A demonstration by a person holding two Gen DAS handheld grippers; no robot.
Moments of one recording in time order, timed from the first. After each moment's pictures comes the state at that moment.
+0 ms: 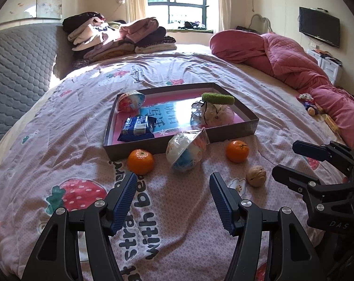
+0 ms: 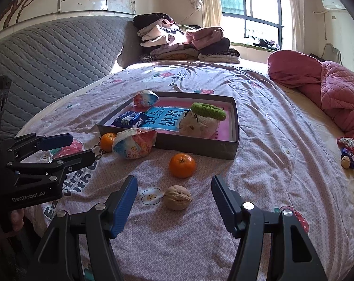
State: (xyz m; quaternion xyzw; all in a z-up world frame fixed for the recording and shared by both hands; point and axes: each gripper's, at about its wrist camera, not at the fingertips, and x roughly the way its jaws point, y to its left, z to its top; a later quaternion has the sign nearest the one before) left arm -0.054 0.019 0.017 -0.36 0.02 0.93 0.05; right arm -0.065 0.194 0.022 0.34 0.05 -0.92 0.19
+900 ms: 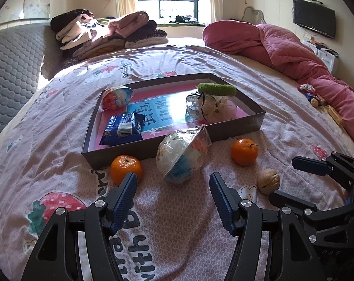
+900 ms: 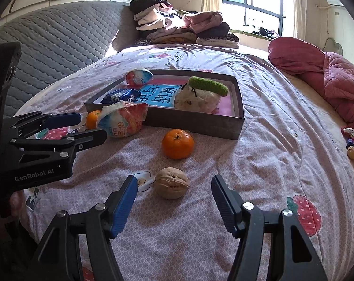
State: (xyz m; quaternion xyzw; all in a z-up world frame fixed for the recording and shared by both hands) left arm -0.097 0.027 -0.011 -0.37 0.04 0.92 0.07; right arm -0.081 0.187 -0.013 0.38 0.06 -0.90 0.18
